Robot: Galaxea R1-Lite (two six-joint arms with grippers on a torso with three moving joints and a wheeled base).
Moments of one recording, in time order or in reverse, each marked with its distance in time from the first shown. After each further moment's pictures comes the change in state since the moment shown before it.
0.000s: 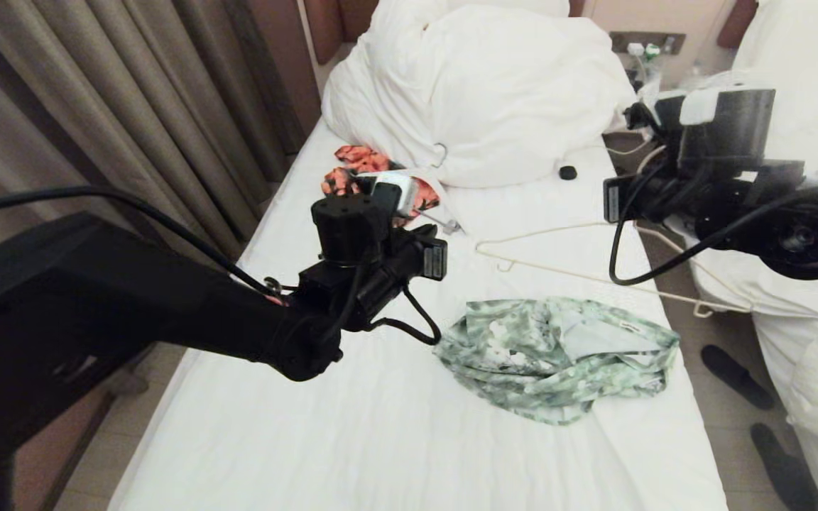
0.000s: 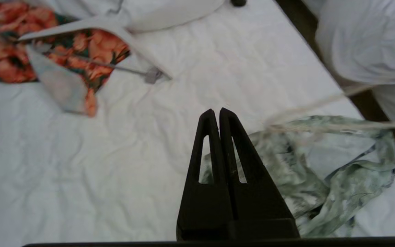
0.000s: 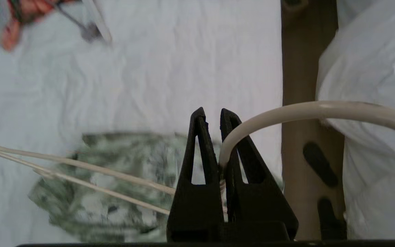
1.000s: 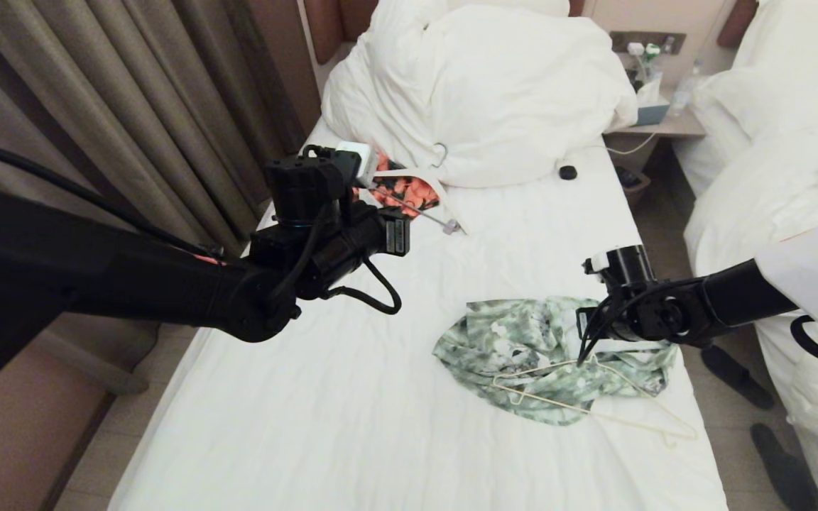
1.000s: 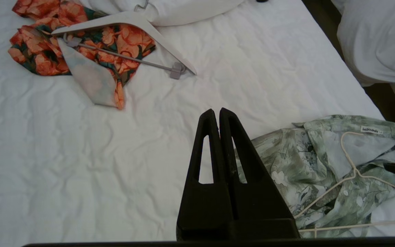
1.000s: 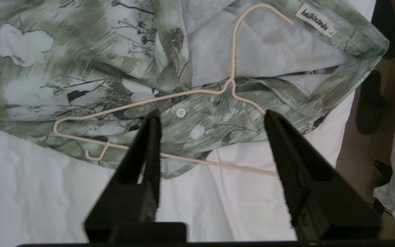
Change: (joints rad) left arm 0.086 -0.091 -0.049 0.188 -0.022 -0.002; right arm -0.106 0.379 0.057 0.134 0.138 0.228
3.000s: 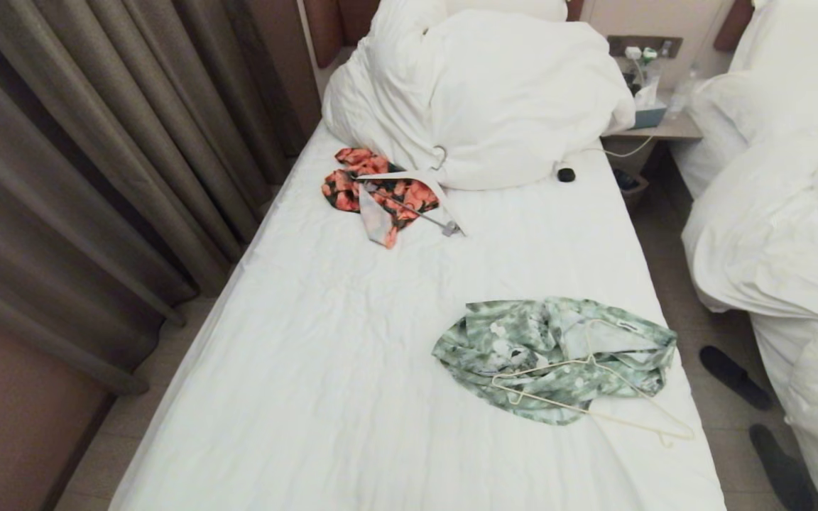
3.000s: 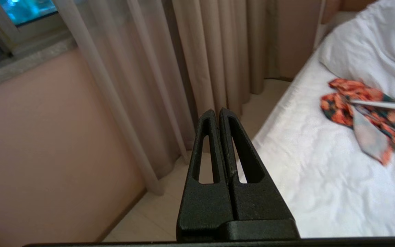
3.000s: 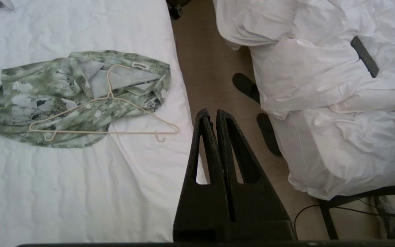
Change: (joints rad) left arm 0.566 -1.423 0.948 0.083 0.382 0.087; right arm -0.190 -1.857 0.782 0.492 -0.103 -0.112
